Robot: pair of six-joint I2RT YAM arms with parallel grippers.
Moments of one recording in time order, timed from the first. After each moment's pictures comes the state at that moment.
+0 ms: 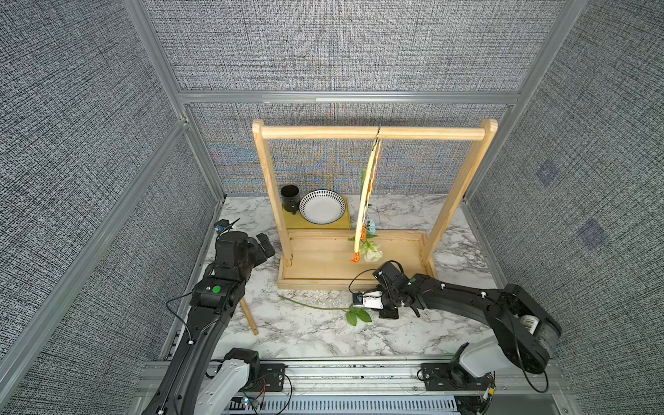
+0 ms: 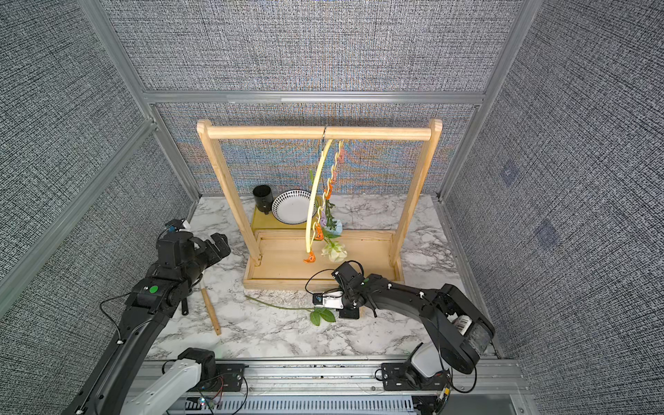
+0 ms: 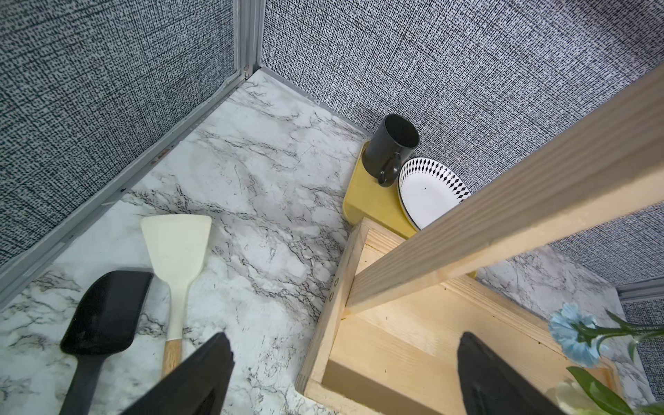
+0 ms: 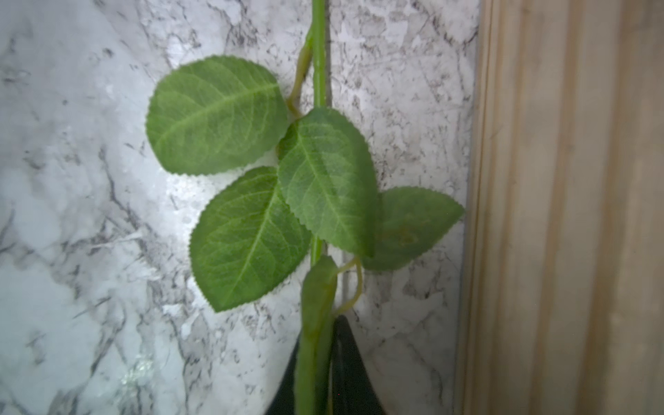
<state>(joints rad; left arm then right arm) -0.20 0.87 0.92 -0.61 -0.19 -0.58 0.76 1.48 0.72 -0.45 -0.16 -0.80</state>
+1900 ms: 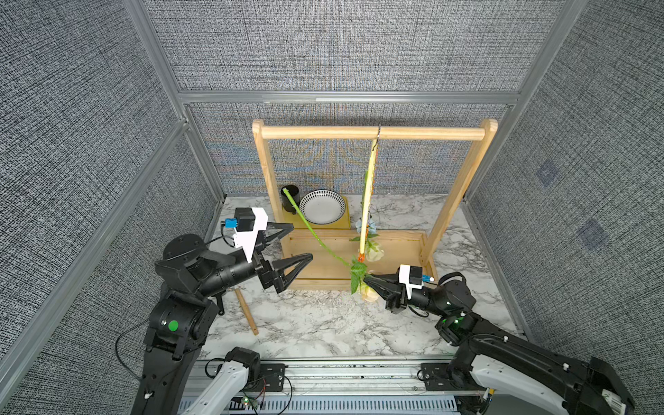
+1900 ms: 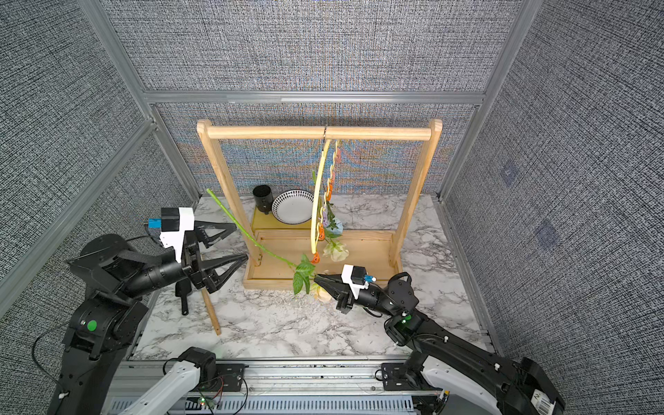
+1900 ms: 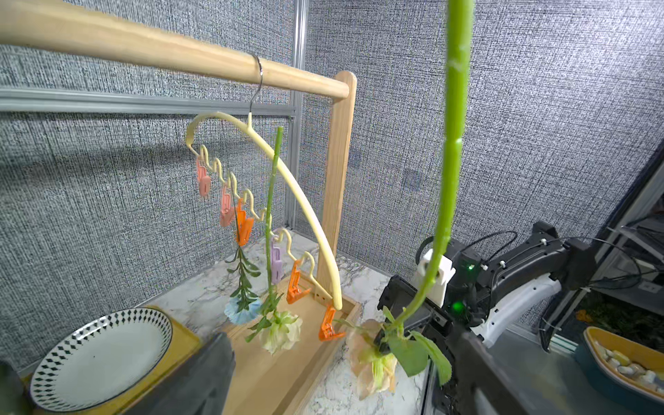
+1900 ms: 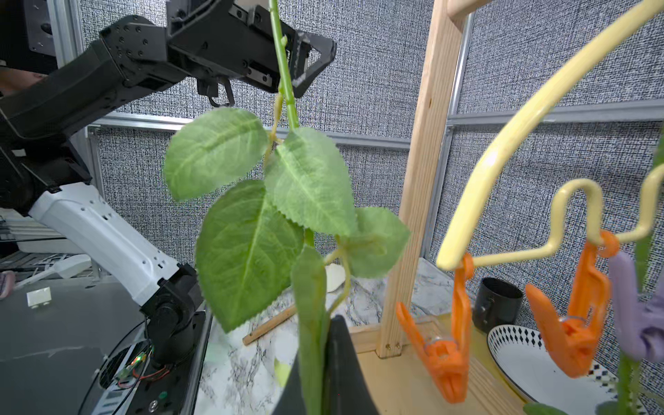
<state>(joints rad) -0.31 0.78 1.25 -0.46 0.84 -0.19 0.80 0.88 0.40 0.76 -0.48 0.06</state>
